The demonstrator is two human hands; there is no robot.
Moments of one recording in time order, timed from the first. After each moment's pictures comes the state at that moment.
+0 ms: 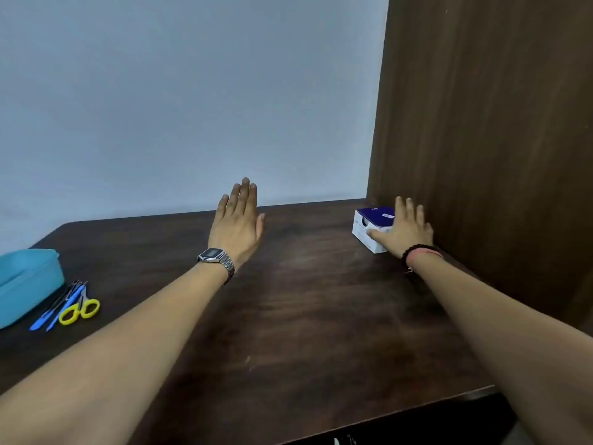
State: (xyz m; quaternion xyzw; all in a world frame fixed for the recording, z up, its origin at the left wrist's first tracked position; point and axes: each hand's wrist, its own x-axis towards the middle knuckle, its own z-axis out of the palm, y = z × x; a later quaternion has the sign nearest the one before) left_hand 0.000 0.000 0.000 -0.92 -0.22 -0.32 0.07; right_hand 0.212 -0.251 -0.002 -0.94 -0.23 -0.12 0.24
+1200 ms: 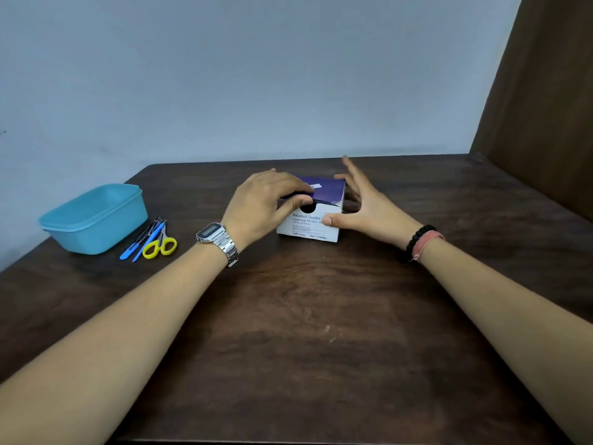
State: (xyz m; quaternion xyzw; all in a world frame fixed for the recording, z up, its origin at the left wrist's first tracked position) left_hand -0.088 0.038 -0.016 -0.92 -0.06 -0.37 0.01; right_hand 0.097 -0.108 -0.033 -0.67 -0.57 0.17 0.44
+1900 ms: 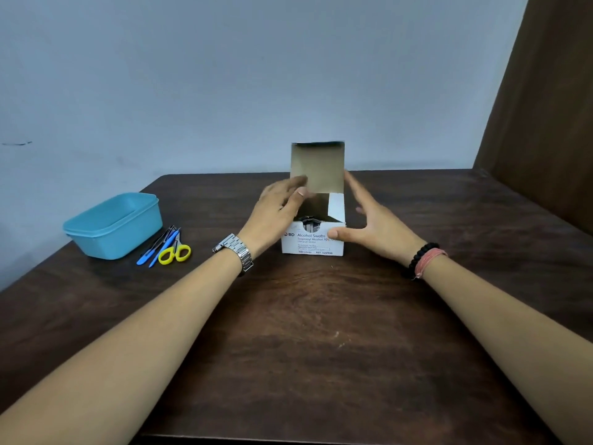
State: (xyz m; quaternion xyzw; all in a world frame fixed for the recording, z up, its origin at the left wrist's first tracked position) left_hand -0.083 0.035 -0.020 -0.89 -0.18 -0.35 -0.22; right_hand 0.082 -0.116 -0.030 -0.65 -0.62 0.10 0.43
